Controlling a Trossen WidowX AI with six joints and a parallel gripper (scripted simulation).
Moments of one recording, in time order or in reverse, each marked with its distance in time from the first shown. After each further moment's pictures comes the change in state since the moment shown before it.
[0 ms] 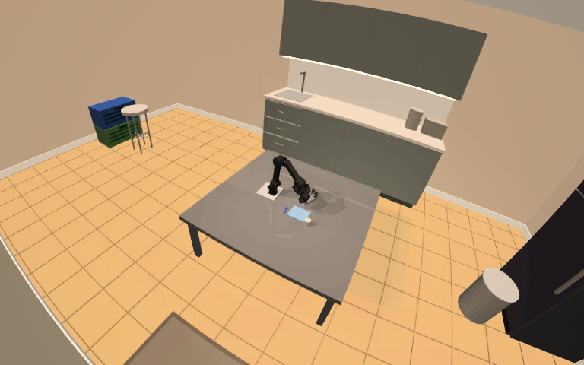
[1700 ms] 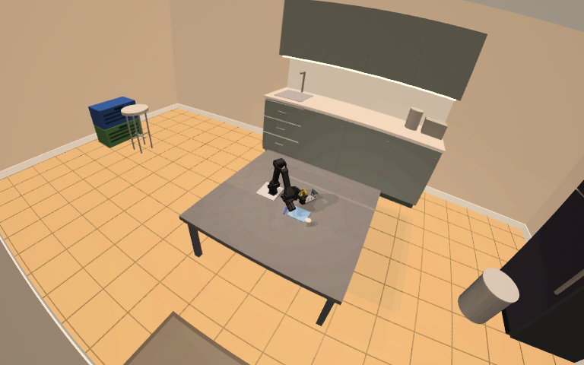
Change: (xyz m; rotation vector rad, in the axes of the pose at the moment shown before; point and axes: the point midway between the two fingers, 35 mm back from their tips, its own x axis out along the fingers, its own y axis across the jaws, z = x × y) arm -0.005 -0.018 -0.014 -0.783 -0.735 -0.109
